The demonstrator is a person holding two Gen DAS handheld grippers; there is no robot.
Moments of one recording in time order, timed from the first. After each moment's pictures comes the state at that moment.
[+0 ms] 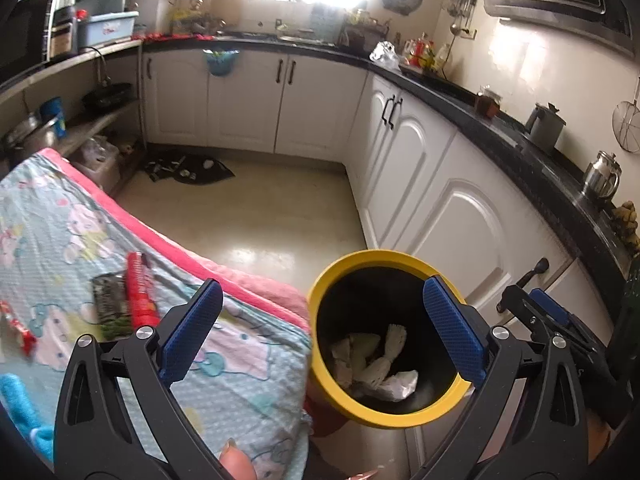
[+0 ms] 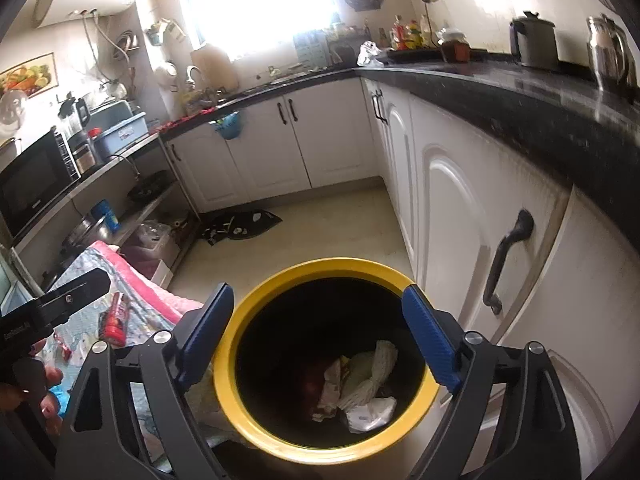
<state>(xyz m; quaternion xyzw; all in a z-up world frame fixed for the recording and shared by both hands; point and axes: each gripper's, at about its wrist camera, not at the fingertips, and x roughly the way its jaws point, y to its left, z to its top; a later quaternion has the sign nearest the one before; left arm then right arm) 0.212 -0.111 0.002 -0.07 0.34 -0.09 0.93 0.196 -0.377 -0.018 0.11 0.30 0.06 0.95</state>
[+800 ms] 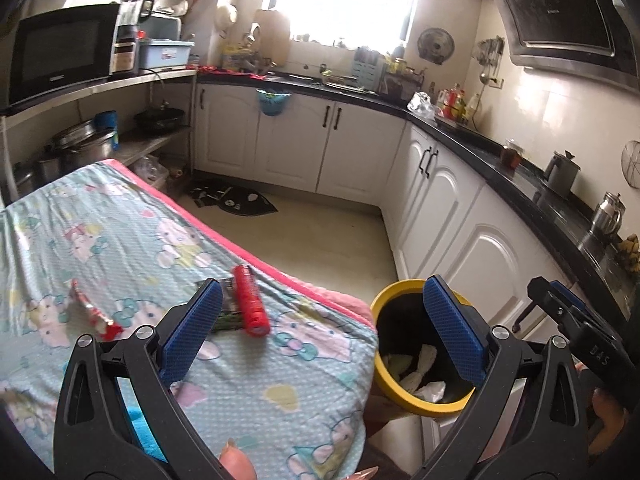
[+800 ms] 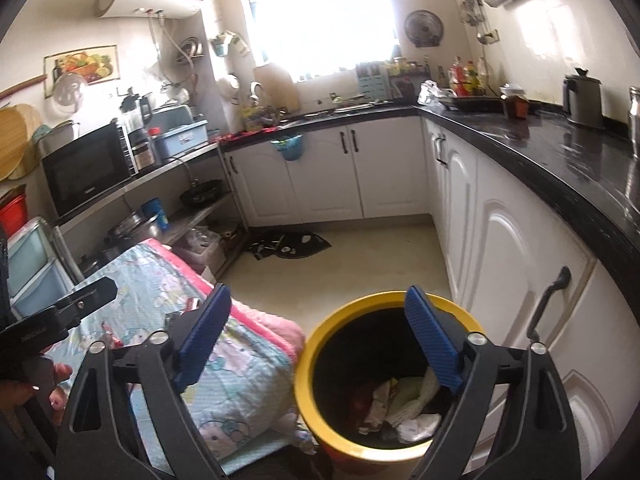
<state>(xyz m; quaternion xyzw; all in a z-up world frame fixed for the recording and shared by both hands) 0.139 -0.033 0.037 -0.10 0.28 -0.02 0.96 0.153 -0.311 0.038 0.07 0.24 0.14 0.96</state>
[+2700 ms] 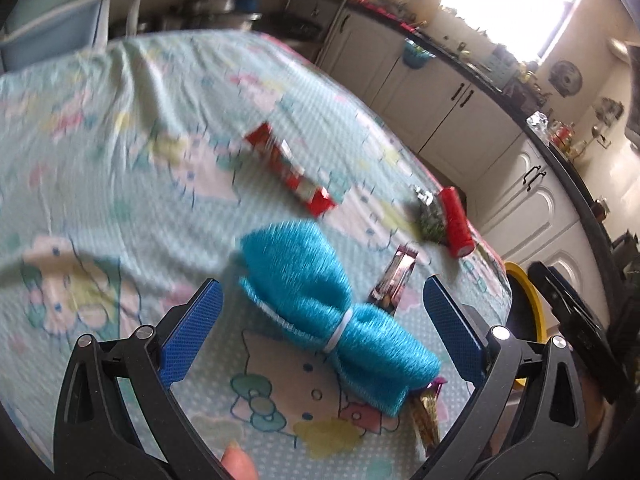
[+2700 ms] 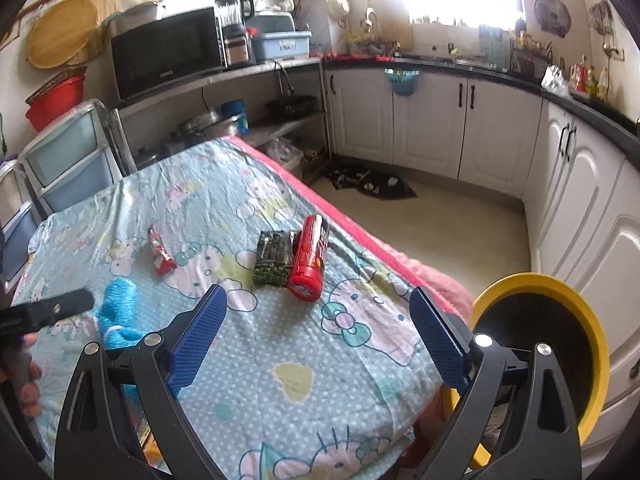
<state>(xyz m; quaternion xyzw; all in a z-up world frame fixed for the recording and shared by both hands) 0.060 0.149 -0.057 -0.27 0.39 0.12 0.88 0.193 -0.128 -0.029 -0.05 0.33 0.29 0.90</state>
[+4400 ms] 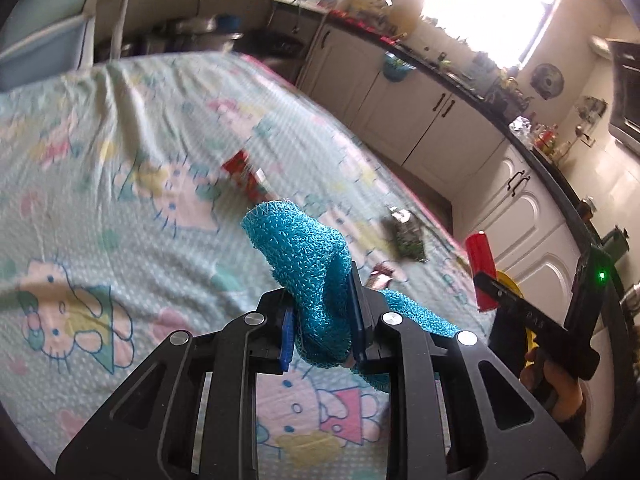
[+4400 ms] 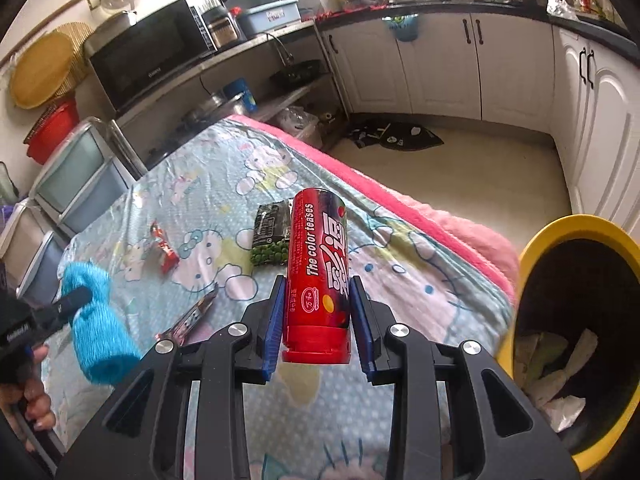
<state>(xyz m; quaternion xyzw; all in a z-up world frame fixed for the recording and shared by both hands) 0.063 0.134 -0.029 -0.24 0.35 0.10 0.90 0.222 -0.141 -0.053 0.03 0.40 0.33 0.85</state>
